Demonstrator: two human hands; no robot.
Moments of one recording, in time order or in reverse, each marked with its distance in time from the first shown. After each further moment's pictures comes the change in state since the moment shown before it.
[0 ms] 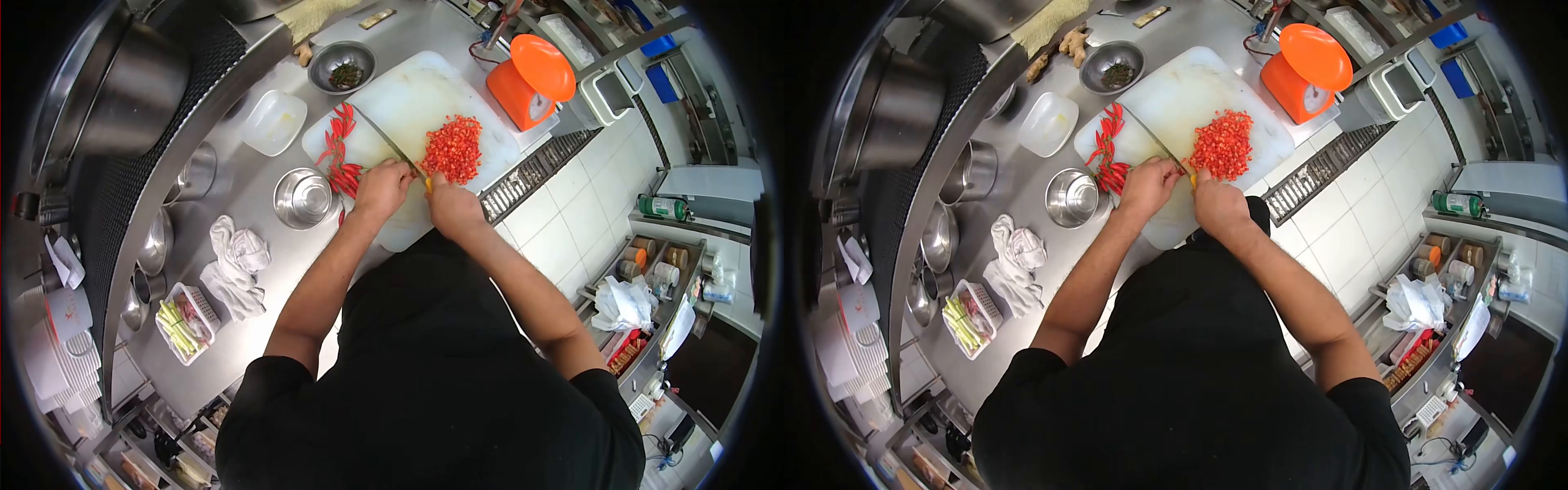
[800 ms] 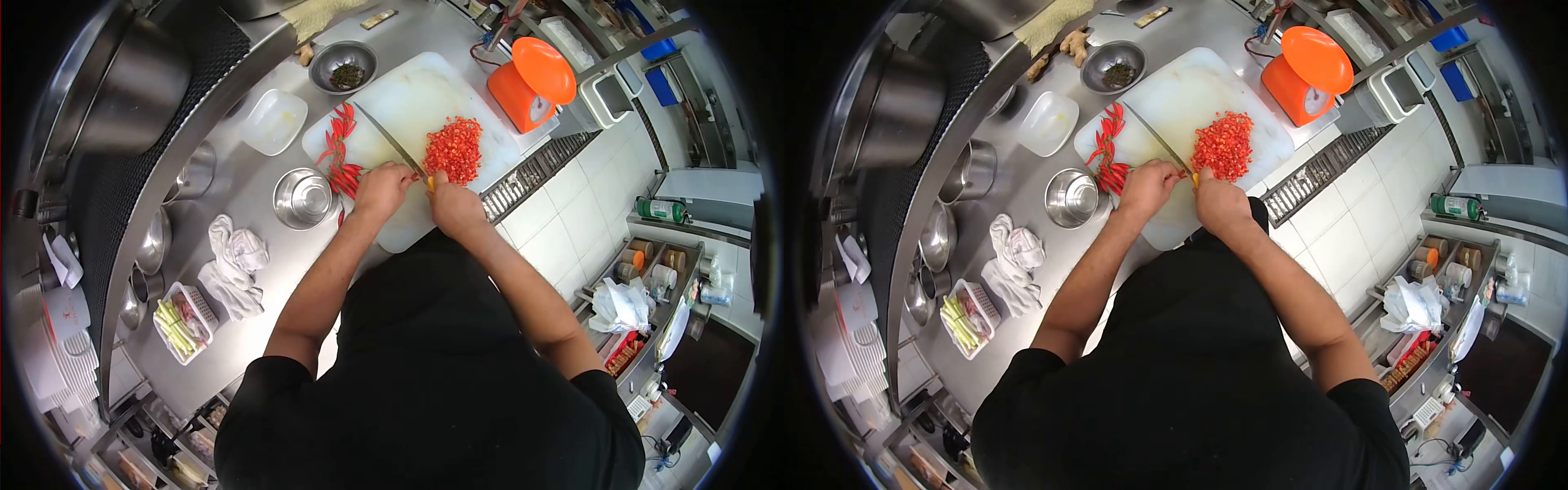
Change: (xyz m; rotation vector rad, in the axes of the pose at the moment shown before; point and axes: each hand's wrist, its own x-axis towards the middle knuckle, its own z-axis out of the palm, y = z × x) left_hand 0.003 -0.003 0.001 0.019 -0.006 -0.011; right_hand 0.004 0.003 -0.003 0.005 0.001 0.020
